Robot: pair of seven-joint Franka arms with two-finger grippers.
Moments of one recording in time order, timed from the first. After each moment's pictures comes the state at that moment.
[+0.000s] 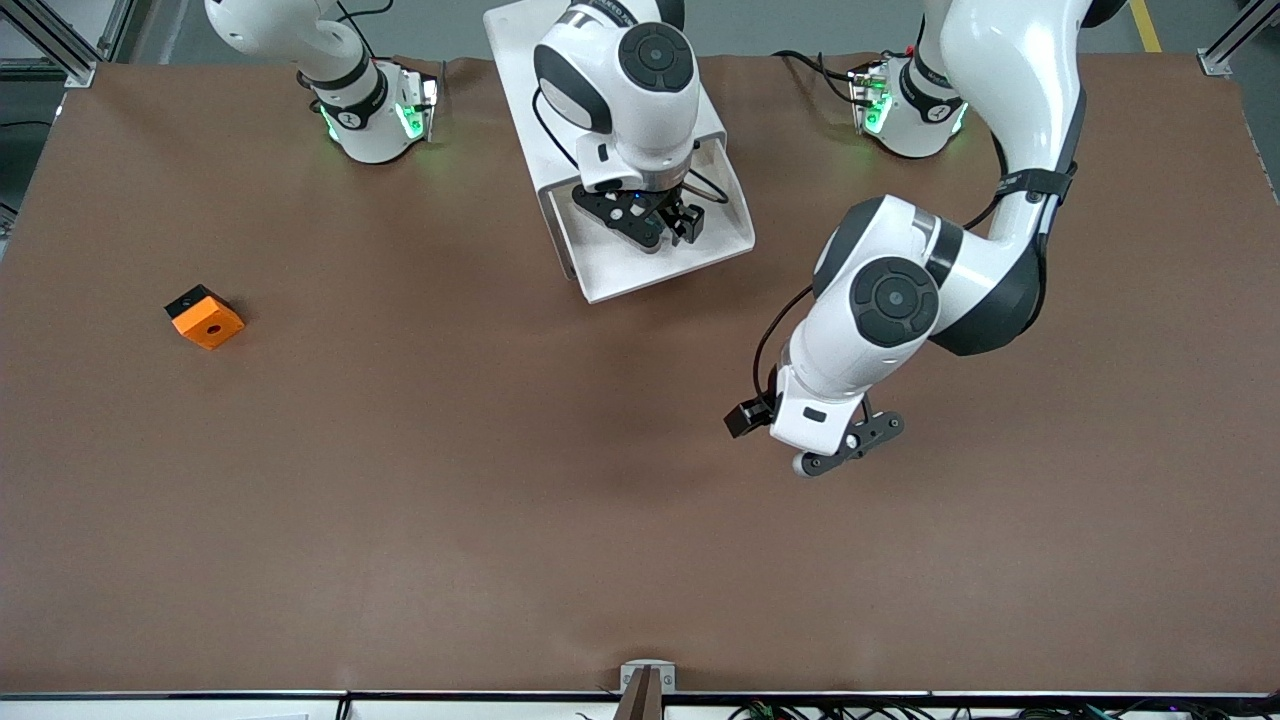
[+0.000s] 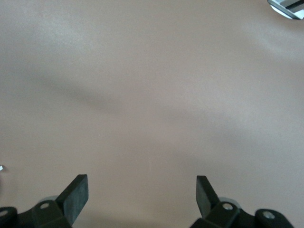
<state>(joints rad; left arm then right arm) -0.42 0.60 -0.10 -1.27 -0.03 1.91 -0.93 0.97 0.40 -0.03 -1.56 0.10 1.89 1.51</state>
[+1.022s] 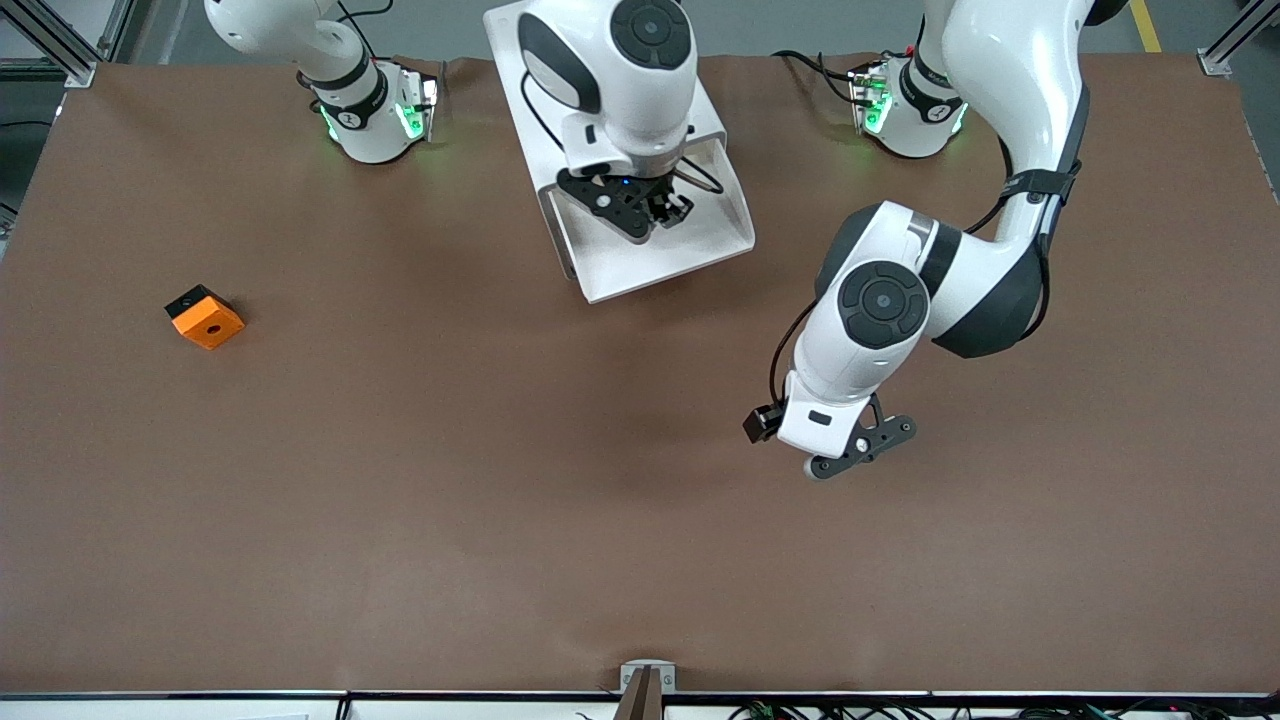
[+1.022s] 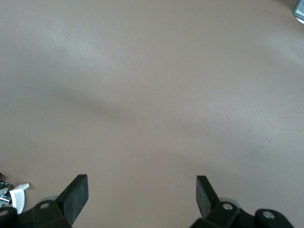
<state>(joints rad) -0.41 0.59 -0.10 -1.30 0.07 1.91 -0.93 0.91 0.39 -0.05 -1.37 0.10 1.63 1.45</state>
